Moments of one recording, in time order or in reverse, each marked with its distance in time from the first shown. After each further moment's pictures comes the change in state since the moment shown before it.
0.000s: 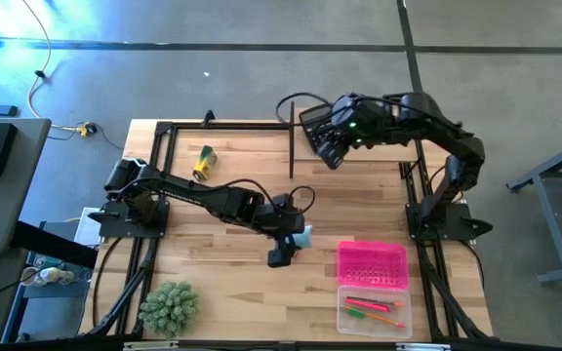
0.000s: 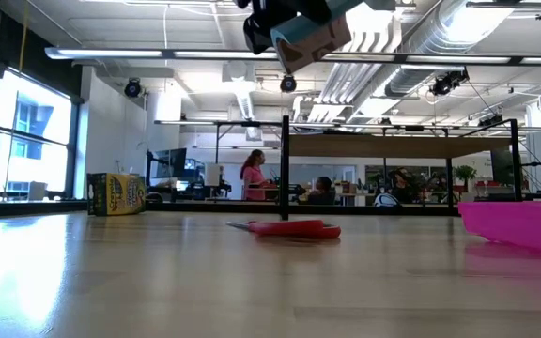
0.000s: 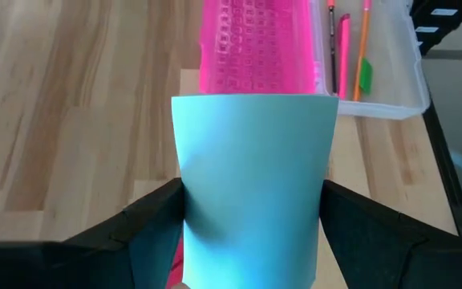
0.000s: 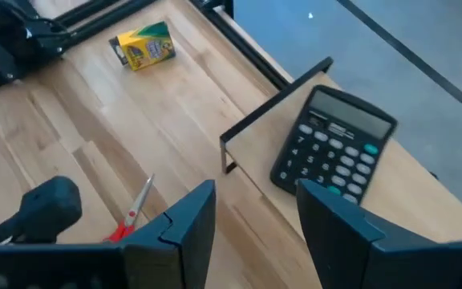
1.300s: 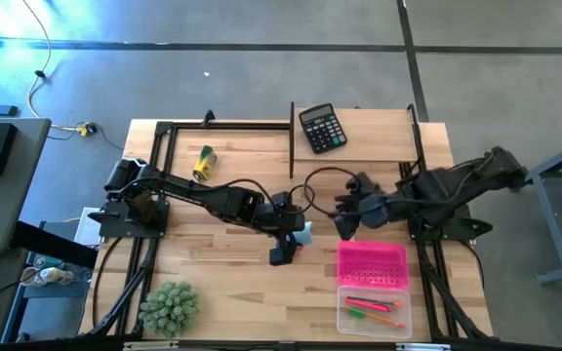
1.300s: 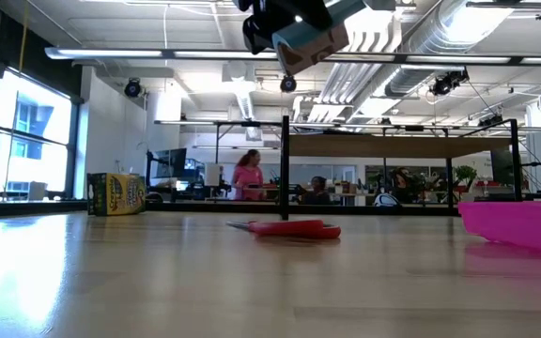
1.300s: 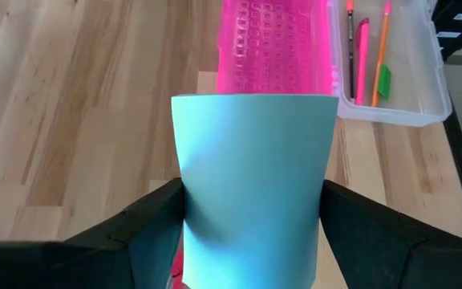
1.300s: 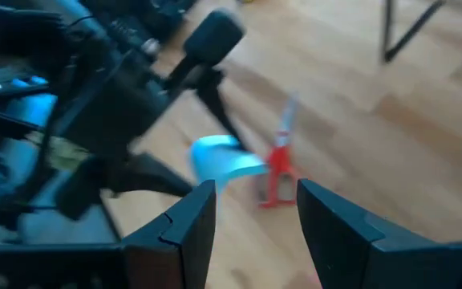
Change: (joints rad) left arm 0.001 0.000 0.000 -0.001 -0.048 -0.010; right arm 0.483 -0.407 -0.916 0.604 0.048 0.675
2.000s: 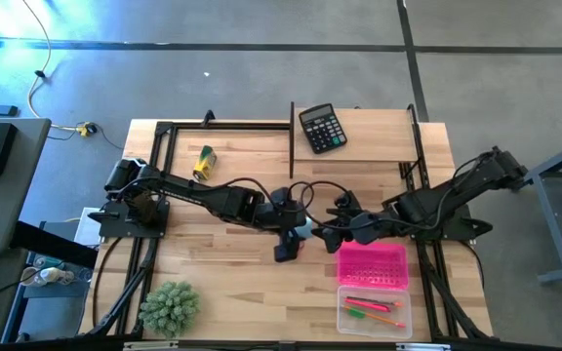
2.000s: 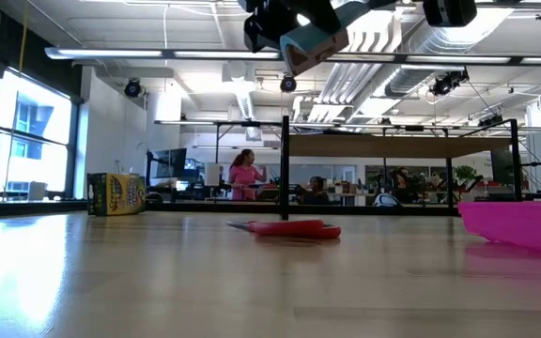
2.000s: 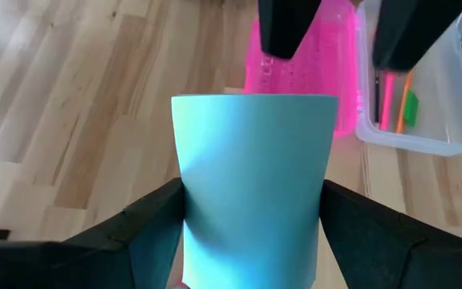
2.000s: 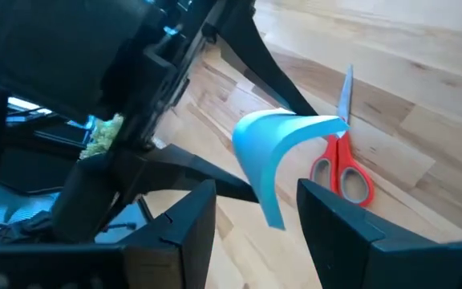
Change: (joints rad) left arm 0.002 0.000 0.000 0.034 -0.075 -0.039; right arm 0.043 0.004 -0.300 0.475 0.009 0.117
